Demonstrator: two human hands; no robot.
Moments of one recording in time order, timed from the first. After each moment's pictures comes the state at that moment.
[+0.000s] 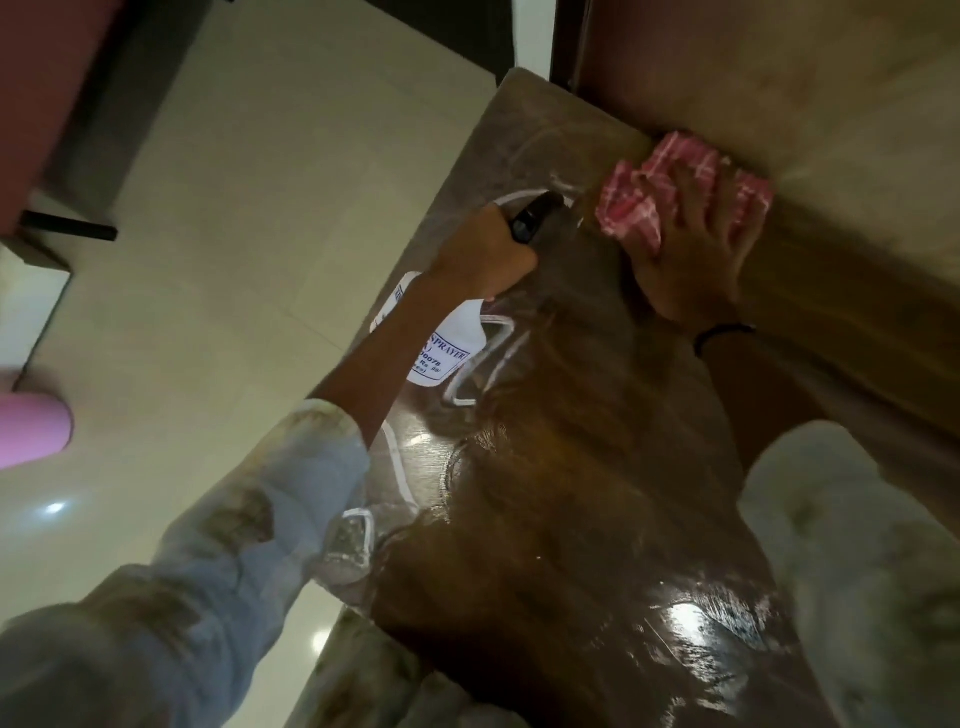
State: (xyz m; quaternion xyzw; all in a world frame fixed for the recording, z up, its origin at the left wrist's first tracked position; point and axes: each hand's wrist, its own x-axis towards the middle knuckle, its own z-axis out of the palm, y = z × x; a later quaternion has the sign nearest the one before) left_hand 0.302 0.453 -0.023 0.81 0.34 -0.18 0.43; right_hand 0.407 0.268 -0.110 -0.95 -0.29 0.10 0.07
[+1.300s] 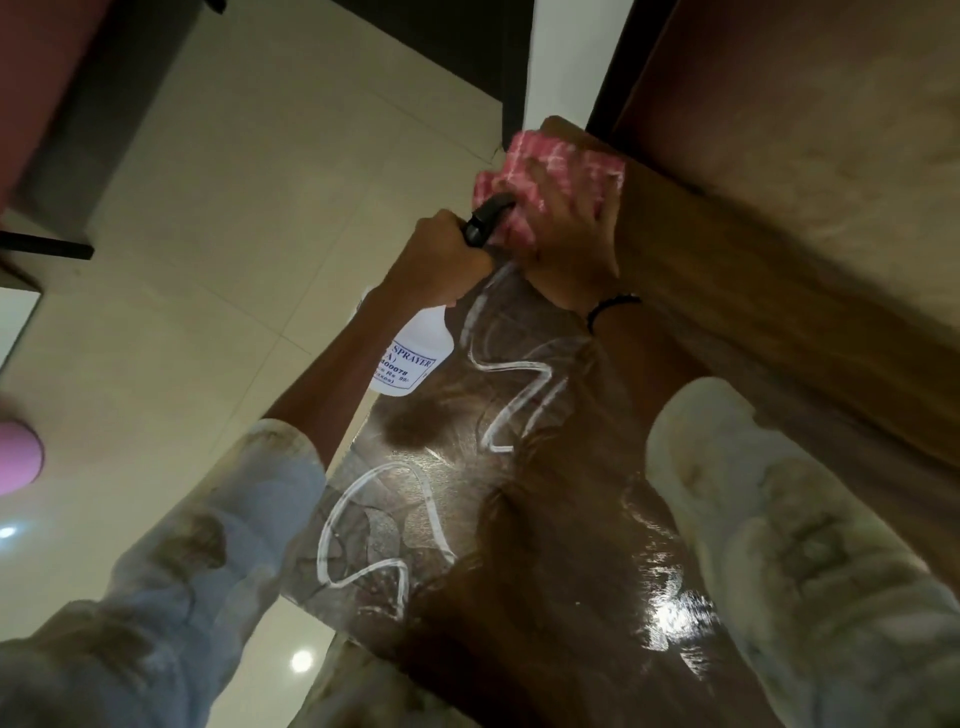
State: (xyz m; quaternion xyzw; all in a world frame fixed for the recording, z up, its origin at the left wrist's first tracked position) left_hand 0.295 0.548 -0.032 0.80 0.36 -0.17 0.46; right_hand 0.388 0.422 -0.110 -0.90 -0.41 0.12 0.05
